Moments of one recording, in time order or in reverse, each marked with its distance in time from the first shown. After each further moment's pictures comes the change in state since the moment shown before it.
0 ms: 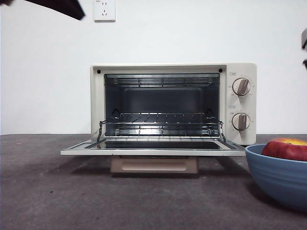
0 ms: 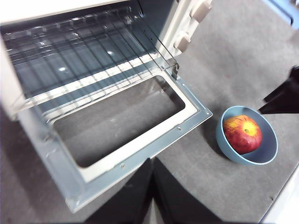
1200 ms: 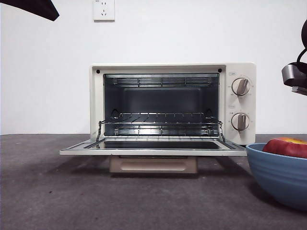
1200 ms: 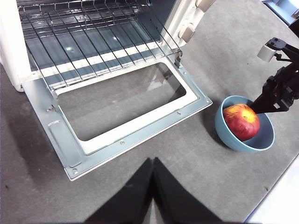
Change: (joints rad) left arm 0.016 -0.138 -0.114 -0.018 0.000 -0.045; right arm 0.079 0.129 -0.031 0.061 0.076 -0.010
